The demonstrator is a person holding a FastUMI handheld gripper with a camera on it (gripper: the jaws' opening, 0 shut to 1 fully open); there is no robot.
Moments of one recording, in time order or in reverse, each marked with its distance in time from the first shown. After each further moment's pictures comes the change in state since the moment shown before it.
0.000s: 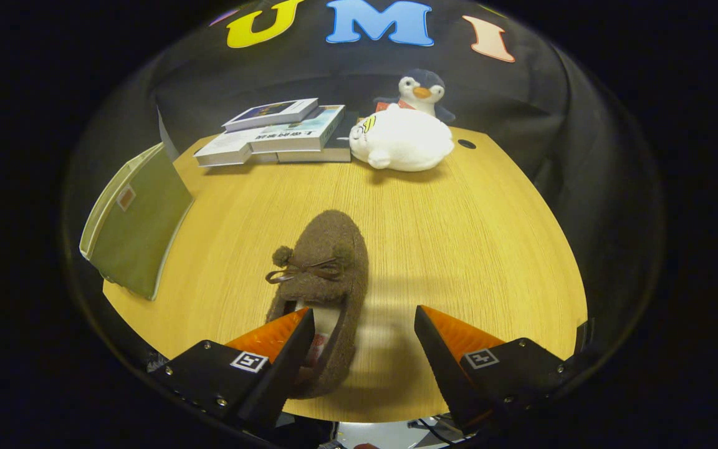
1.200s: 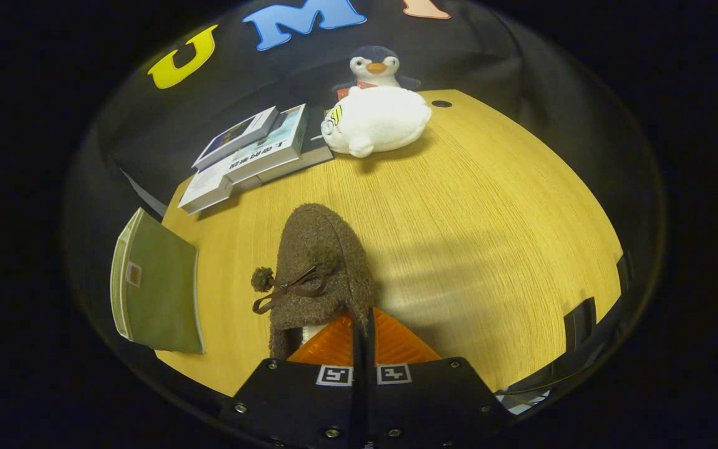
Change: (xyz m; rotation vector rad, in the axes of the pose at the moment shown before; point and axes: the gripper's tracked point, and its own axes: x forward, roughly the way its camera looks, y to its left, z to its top) arm -0.014 0.040 0.037 0.354 0.053 0.082
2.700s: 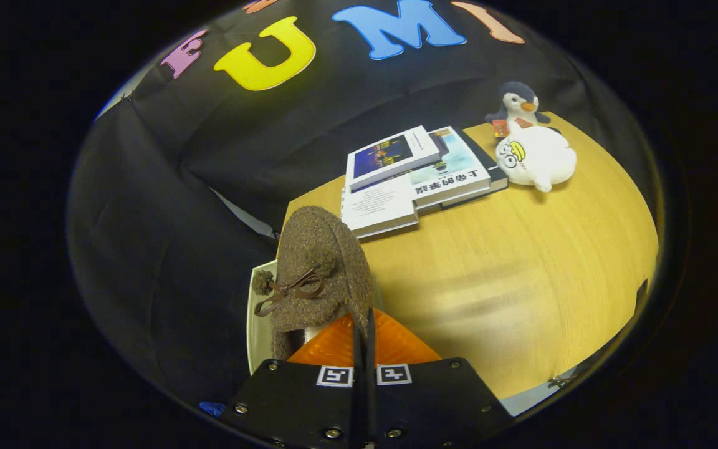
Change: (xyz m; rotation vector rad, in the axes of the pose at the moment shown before) arm -0.059 0.310 0.028 0.004 -0.030 0.322
